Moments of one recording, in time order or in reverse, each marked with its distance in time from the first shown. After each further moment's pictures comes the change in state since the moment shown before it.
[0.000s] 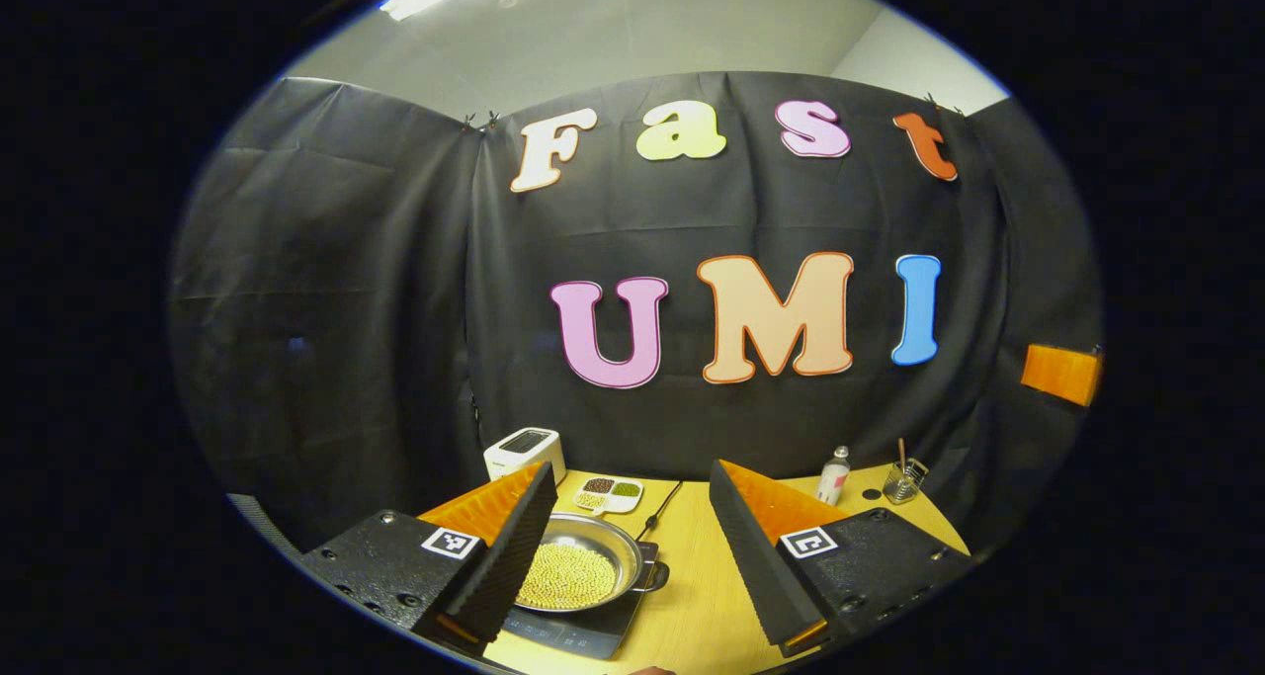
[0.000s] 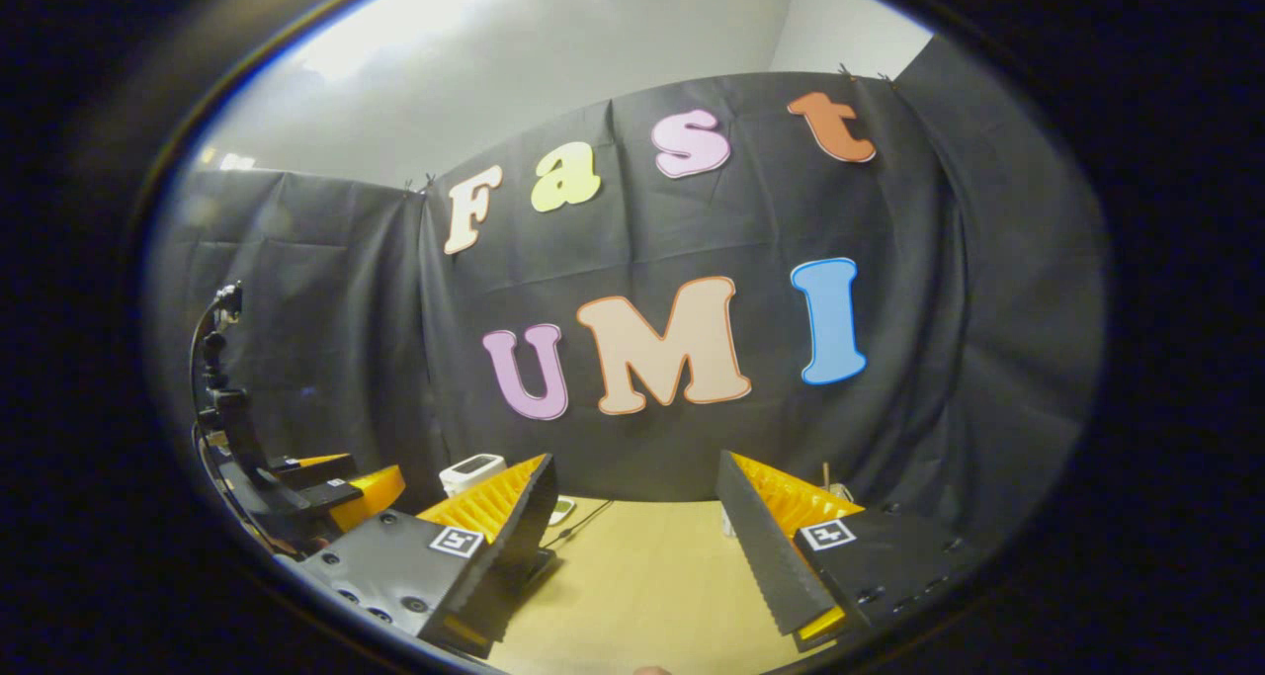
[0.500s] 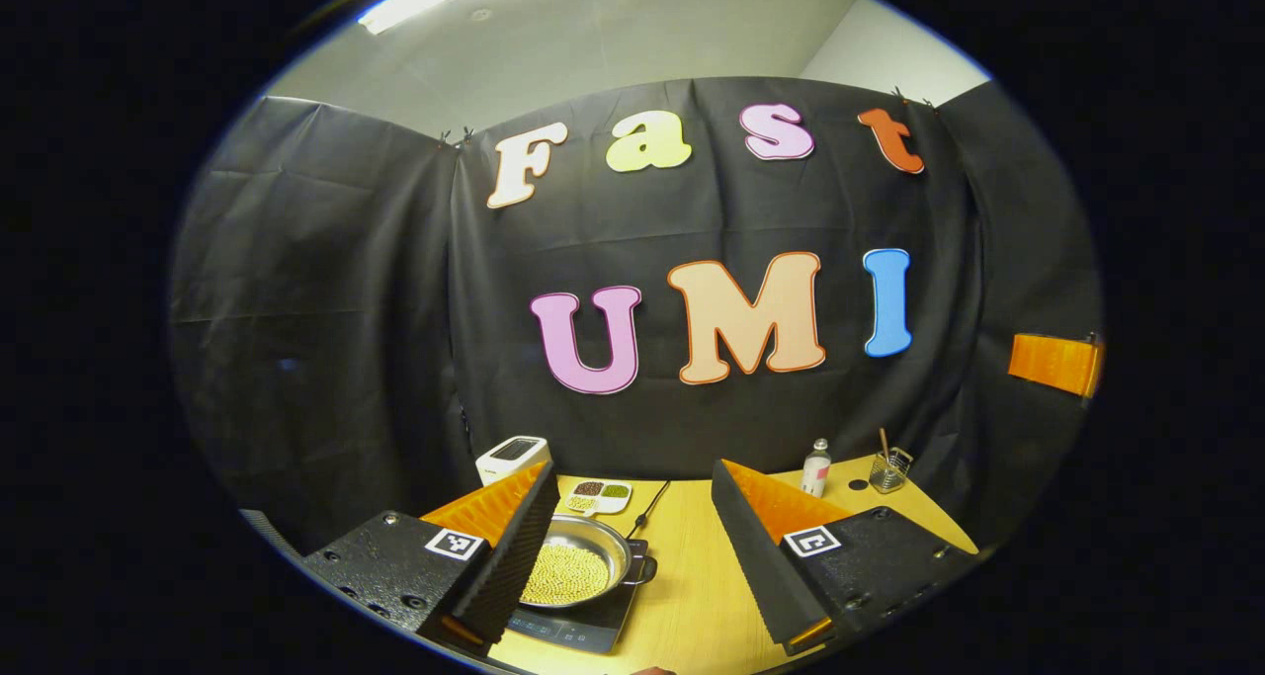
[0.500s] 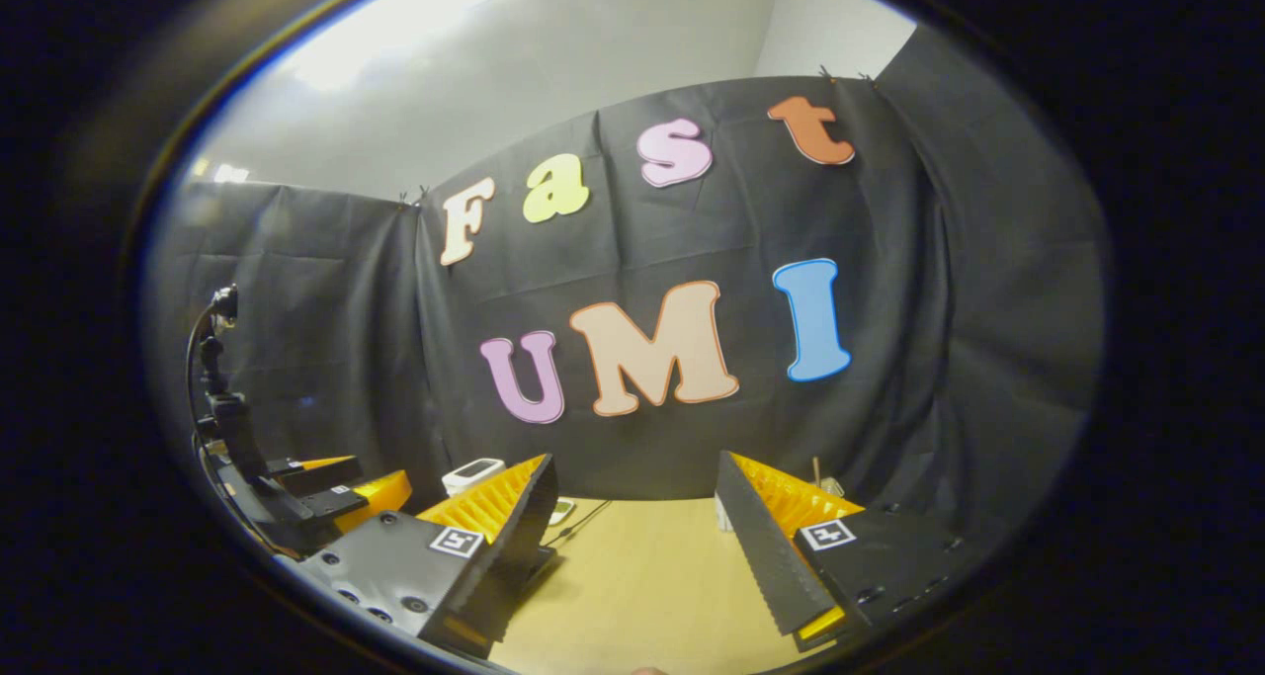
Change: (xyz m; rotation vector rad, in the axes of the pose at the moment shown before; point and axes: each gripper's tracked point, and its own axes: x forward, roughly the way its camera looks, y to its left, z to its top) left arm -0.028 -0.021 0.007 0.046 -0.030 -0.039; right arm -0.029 -0.002 -0.002 0.017 -0.023 -0.001
